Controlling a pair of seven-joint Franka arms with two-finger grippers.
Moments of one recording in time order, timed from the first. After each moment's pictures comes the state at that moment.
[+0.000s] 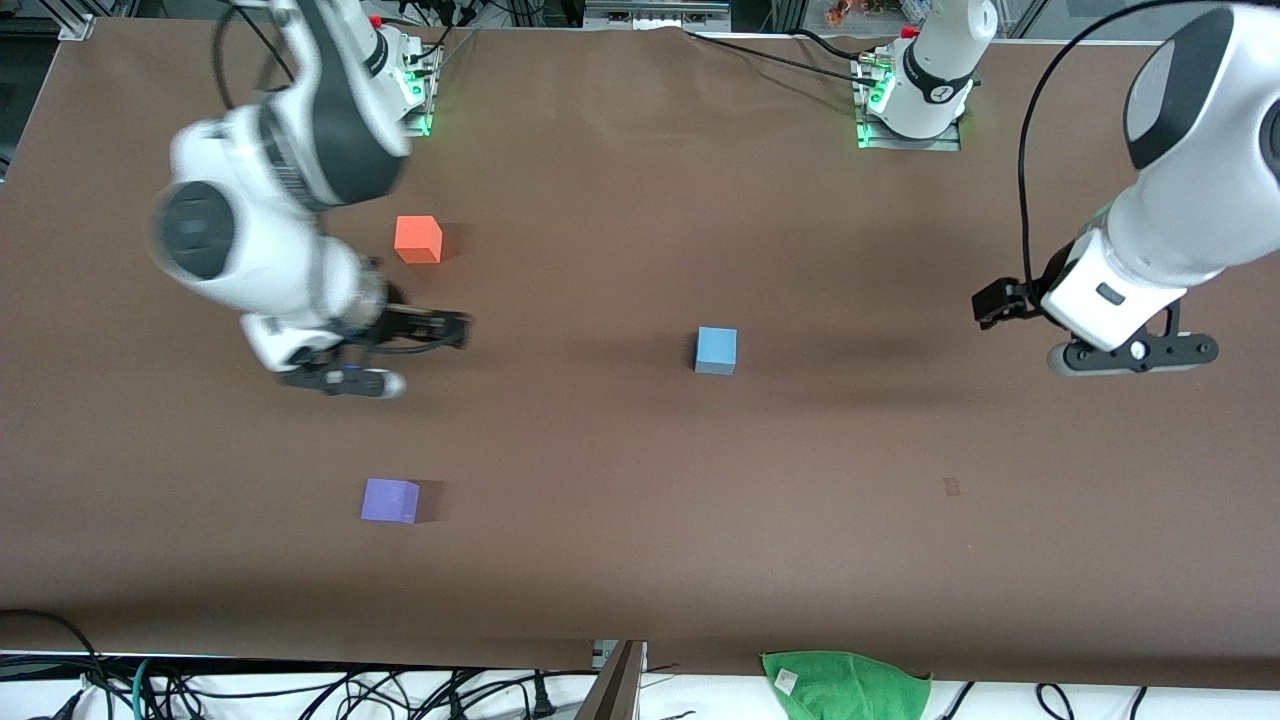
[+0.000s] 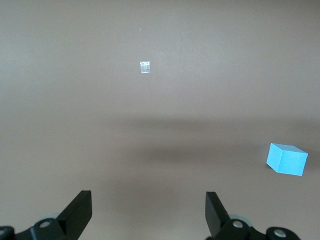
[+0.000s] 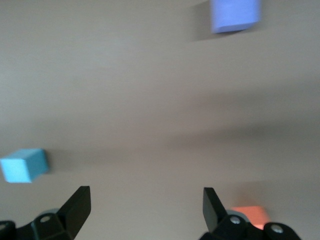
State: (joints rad) left arm 0.15 0.25 -0.38 -1.42 0.13 1.55 -0.30; right arm 0.53 0.40 -0.13 -1.50 0.22 1.87 0.52
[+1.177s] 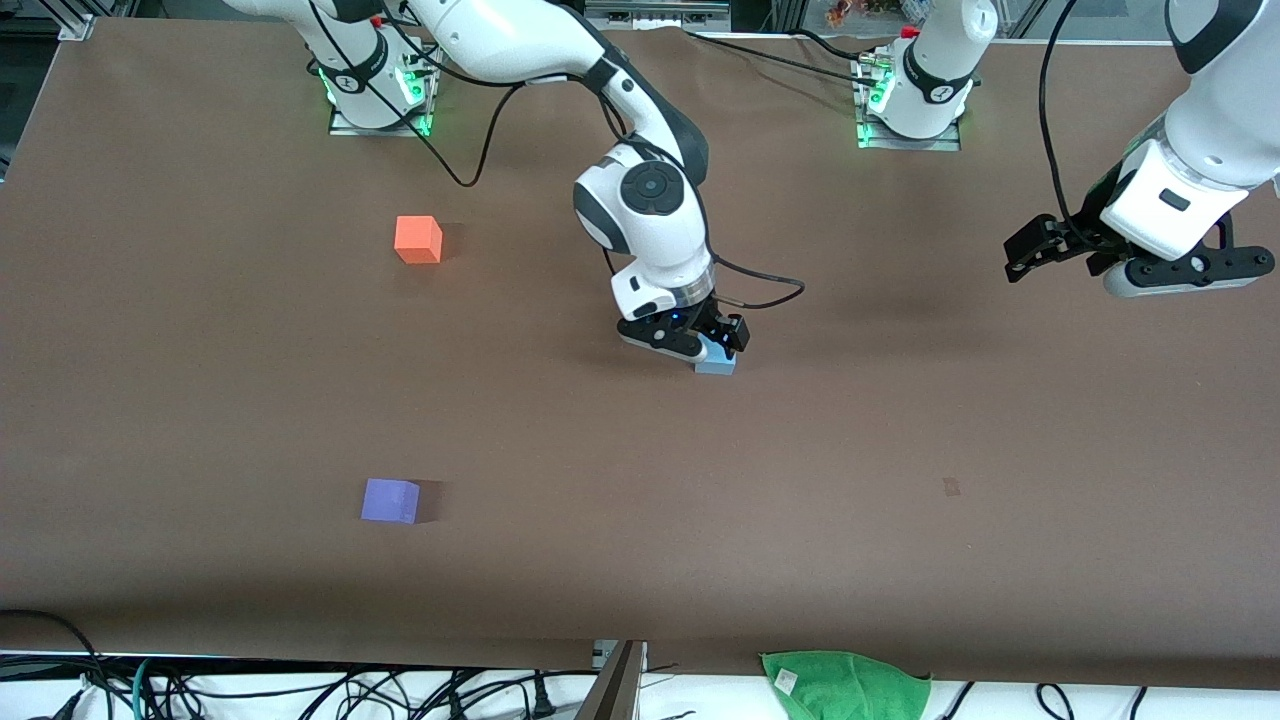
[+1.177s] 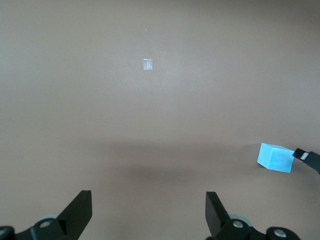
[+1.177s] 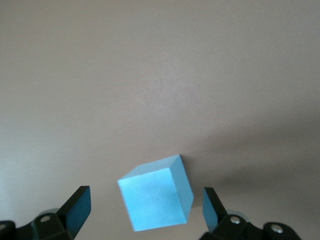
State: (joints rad) left arm 0.00 -0.02 -0.12 -1.74 -0.01 1.72 -0.24; right arm 0.96 0.88 -0.14 -1.25 0.14 2.41 1.20
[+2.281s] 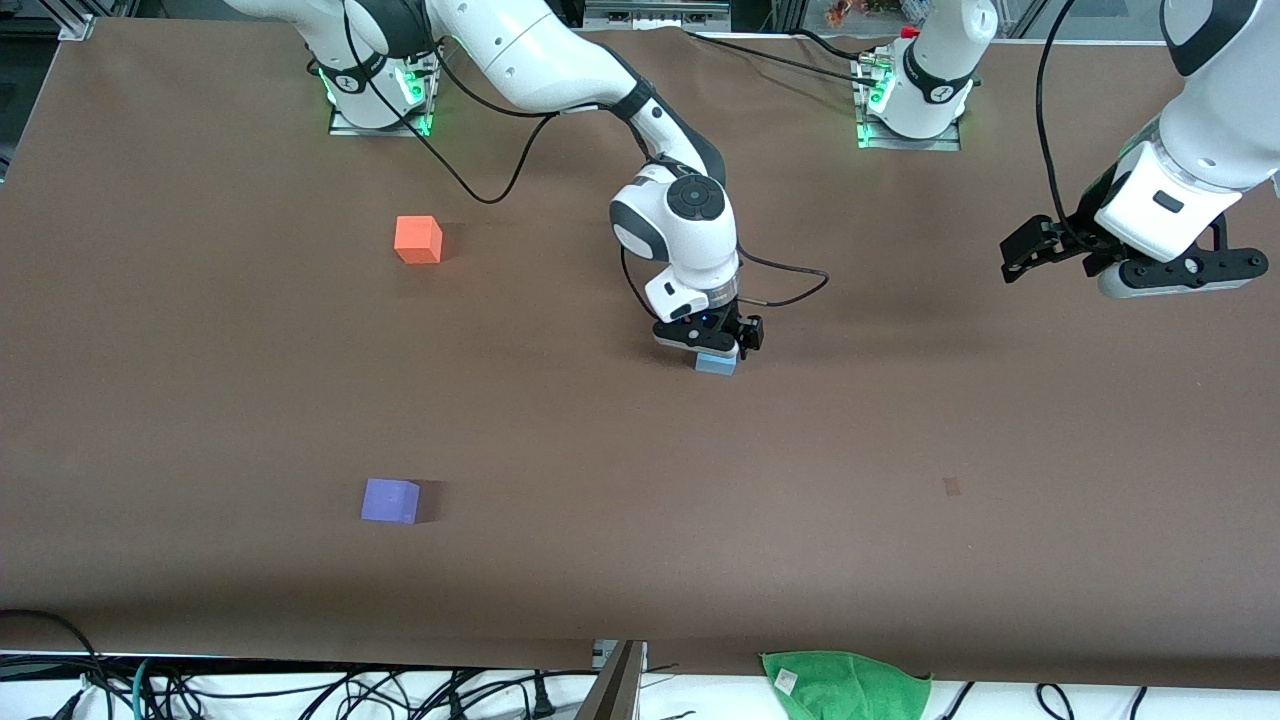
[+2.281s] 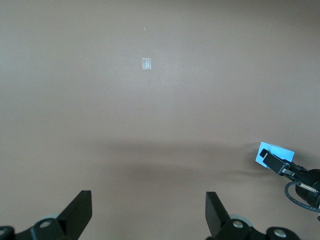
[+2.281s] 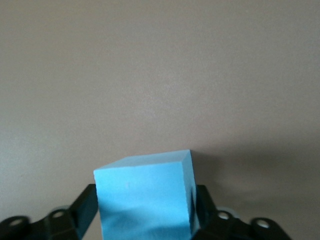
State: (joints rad) left arm 0.00 -0.02 -0.12 -1.74 -0.01 1.72 -0.24; right arm 1.01 1.05 -0.16 -1.12 0.06 2.45 1.23
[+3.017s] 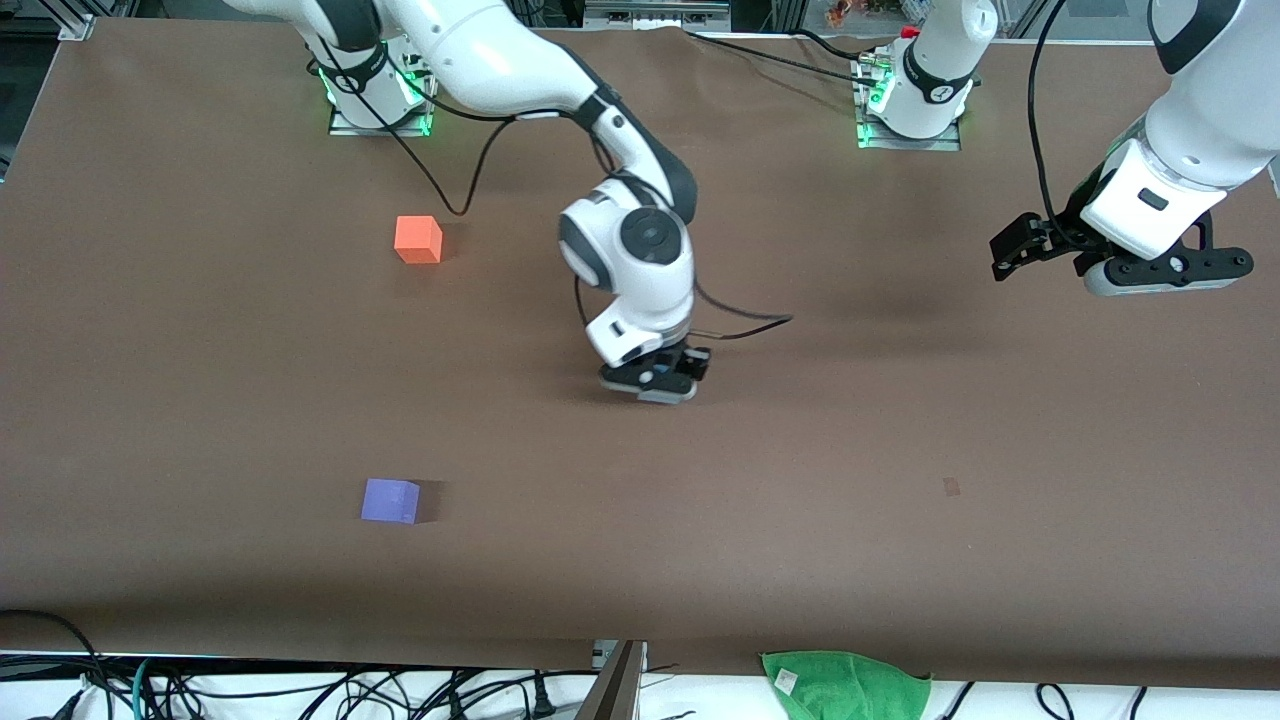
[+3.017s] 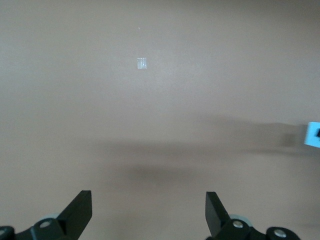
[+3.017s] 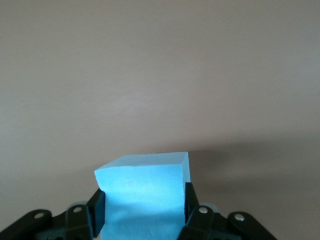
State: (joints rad) left arm 0.00 -0.02 -0.14 -1.74 -0.01 1.72 -0.24; right arm 0.86 0.92 -0.20 -1.10 0.13 2.13 0.82
